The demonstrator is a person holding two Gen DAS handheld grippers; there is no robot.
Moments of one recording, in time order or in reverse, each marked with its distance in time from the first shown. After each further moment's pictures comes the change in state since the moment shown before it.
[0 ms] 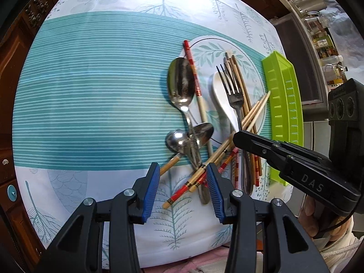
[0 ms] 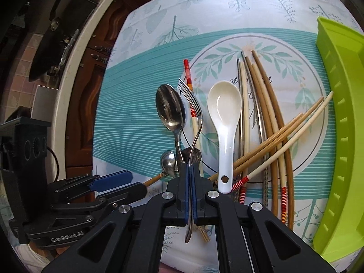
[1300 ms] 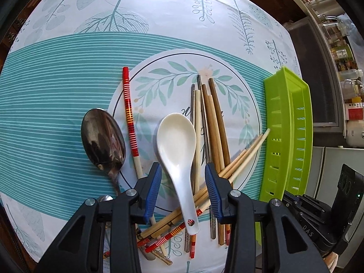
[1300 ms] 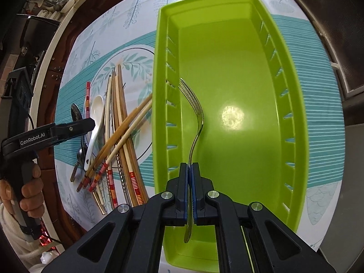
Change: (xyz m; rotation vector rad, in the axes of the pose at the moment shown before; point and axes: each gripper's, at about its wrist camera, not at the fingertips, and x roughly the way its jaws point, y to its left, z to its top) left arm 0.072 -0.082 0.080 -0.074 -0.005 0.093; right arm -0.072 -0.191 -0.024 0.095 0.025 -0.153
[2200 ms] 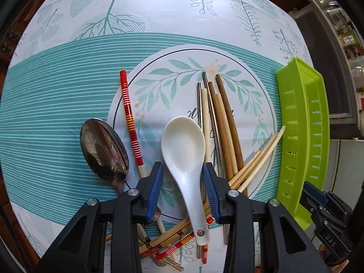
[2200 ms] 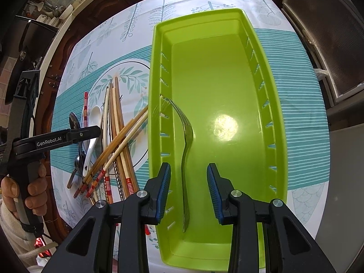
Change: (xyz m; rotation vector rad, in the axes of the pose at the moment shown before) left arm 0.025 -0.020 0.015 0.062 0.018 0.124; right arm -0.017 0.006 0.003 0.007 -0.079 -0.052
